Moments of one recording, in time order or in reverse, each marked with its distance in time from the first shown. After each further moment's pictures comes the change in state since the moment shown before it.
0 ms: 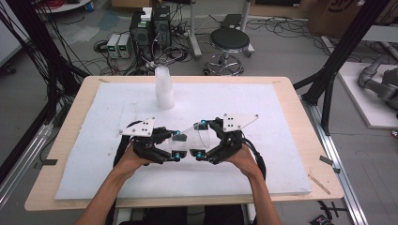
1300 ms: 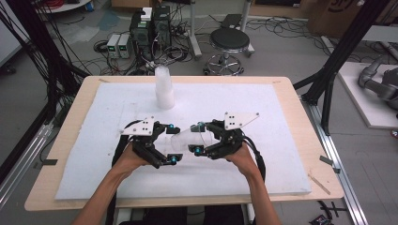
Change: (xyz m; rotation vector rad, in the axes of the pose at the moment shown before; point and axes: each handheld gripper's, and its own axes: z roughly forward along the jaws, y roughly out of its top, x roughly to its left) left arm 0.001 0.000 -0.006 0.059 0.109 -0.016; right arm -0.004 0.001 -0.002 -0.034 0.037 0.022
